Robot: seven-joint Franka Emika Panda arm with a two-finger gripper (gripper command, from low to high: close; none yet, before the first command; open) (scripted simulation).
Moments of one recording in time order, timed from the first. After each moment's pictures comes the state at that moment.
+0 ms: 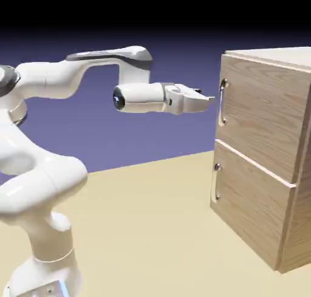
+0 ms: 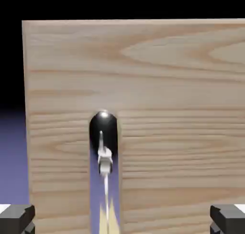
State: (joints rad) arm -1.07 -1.10 1.18 -2.38 2.73 2.80 -0.98
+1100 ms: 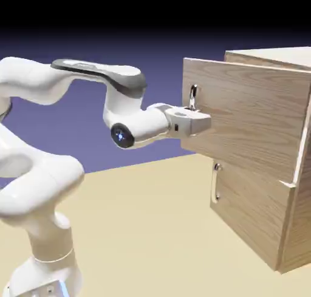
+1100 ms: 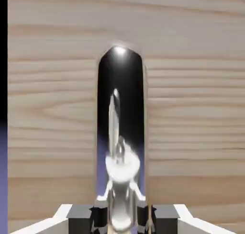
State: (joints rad) arm -0.83 -1.06 0.67 -2.87 2.30 1.97 -1.11
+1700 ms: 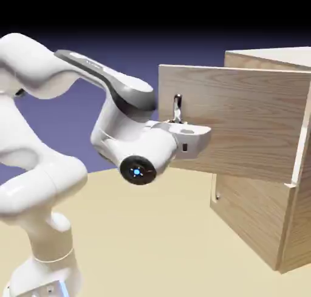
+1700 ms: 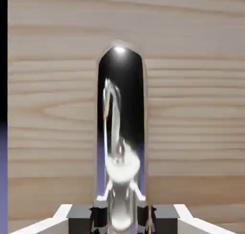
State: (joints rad) arm -1.06 -0.70 0.17 -2.77 1.53 1.28 -1.31
